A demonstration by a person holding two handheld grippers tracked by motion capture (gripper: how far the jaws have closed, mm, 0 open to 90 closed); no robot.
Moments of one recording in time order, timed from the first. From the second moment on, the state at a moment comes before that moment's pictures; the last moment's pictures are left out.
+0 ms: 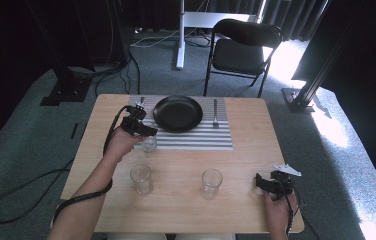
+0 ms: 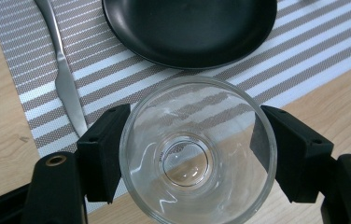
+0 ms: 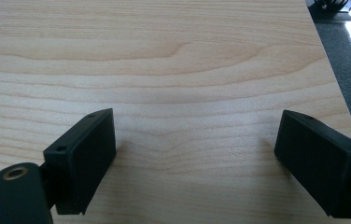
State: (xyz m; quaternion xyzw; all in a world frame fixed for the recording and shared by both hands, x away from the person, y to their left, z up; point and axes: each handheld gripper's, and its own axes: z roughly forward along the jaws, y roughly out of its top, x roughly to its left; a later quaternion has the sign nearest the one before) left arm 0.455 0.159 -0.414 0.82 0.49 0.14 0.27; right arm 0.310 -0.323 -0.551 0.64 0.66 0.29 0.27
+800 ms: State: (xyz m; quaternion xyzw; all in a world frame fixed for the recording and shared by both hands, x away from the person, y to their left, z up) left arm 0.495 0.162 -0.417 0.81 0.51 0.16 0.25; right arm 0.310 -0.323 -0.551 0.64 0.66 0.29 0.27
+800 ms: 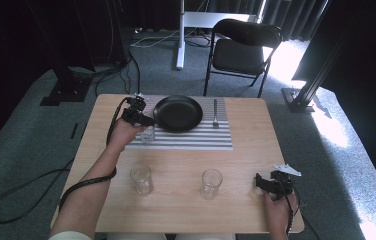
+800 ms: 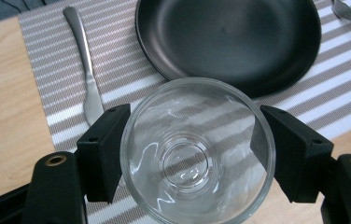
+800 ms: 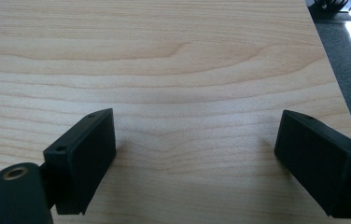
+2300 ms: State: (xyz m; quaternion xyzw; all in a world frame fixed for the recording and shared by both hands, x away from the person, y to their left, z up) left arm 0.507 0.158 -0.458 0.81 0.47 0.21 0.26; right arm 0.311 -0.323 -0.551 0.64 0.66 0.29 0.27
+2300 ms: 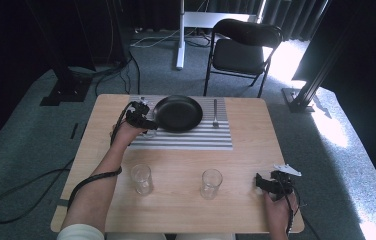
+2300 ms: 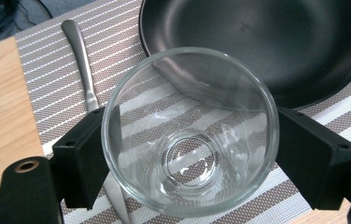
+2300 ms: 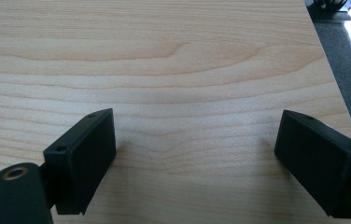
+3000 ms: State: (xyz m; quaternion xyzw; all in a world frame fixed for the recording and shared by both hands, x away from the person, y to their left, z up) left arm 0.485 0.176 -0.467 0.80 0.50 0.19 0.27; right arm 0.311 -0.324 -0.551 0.64 0.66 0.29 0.27
